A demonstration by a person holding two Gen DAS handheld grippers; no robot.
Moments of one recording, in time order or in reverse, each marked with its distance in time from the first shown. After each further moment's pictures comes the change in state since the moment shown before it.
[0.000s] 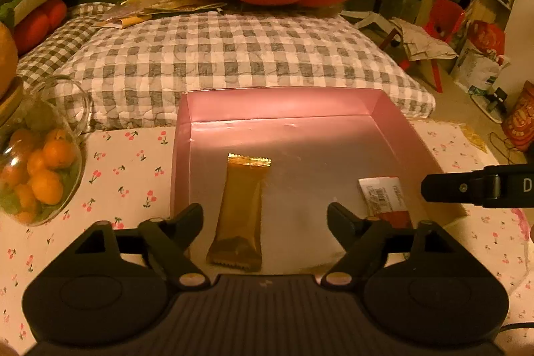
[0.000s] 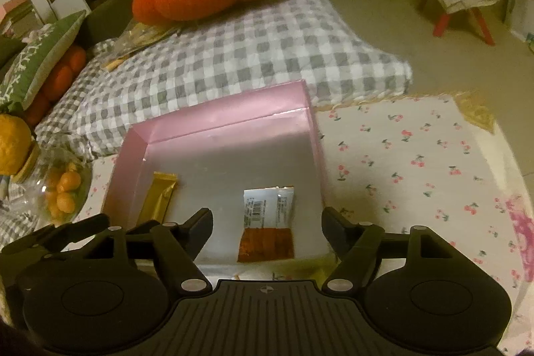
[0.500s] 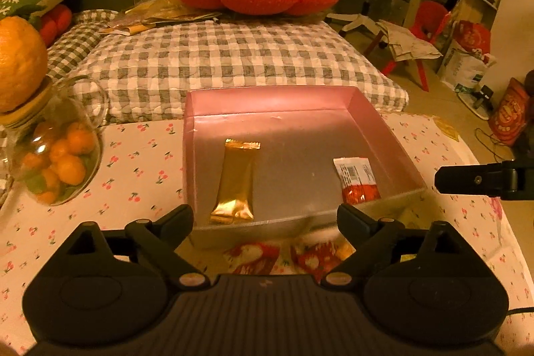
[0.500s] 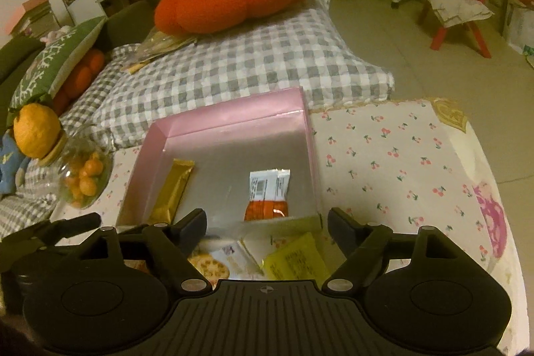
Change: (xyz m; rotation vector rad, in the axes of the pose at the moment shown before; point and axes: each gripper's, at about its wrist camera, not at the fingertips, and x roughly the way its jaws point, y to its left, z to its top) left arm -0.047 -0.002 -0.017 0.012 -0.007 -0.016; right arm -0.058 -0.004 -0.024 -0.030 -0.037 0.016
